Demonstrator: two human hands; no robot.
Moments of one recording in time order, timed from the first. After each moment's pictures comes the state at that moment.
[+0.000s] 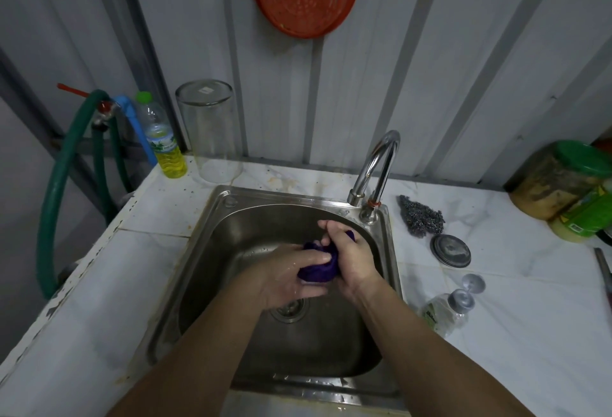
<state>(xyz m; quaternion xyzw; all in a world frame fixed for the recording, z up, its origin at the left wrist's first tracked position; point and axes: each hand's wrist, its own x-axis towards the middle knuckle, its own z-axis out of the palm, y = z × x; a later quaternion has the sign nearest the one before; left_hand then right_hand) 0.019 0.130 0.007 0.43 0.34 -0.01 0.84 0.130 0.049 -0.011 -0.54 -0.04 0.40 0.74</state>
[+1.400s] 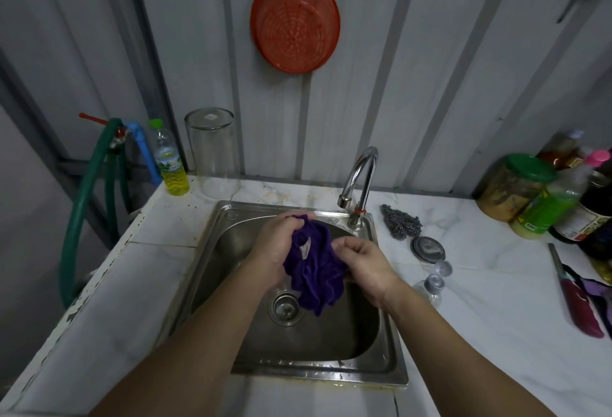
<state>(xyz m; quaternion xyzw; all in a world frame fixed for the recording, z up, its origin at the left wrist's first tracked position) 0.004 0.116 0.068 0.50 0.34 0.21 0.77 0.112 -0.018 0.042 -0.66 -0.25 0.40 0.59</state>
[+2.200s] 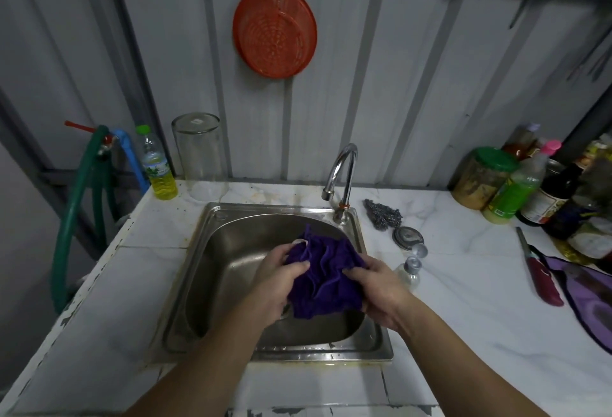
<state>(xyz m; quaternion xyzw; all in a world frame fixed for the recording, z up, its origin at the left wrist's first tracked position) -0.029 0.066 0.032 0.48 0.37 0.16 0.78 0.090 -0.080 0.036 -0.60 -0.09 0.45 0.66</state>
